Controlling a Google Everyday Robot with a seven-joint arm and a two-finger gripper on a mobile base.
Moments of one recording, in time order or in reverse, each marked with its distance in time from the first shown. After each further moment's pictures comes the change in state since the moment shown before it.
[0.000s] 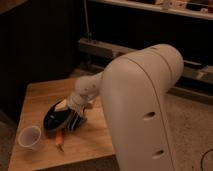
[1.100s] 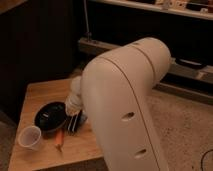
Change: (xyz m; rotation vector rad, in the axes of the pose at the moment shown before) arm 0.000 -0.007 0.006 0.098 -0.001 0.022
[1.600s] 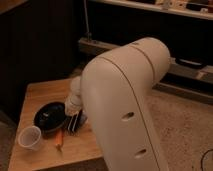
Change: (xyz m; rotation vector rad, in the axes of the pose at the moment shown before) arm 0.000 0.001 0.000 -0.003 -0.004 -0.005
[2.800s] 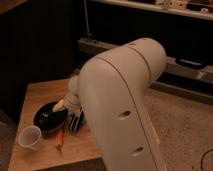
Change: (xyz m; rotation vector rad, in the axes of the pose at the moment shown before) arm -0.002 0.012 0.007 -0.010 0.012 -0.007
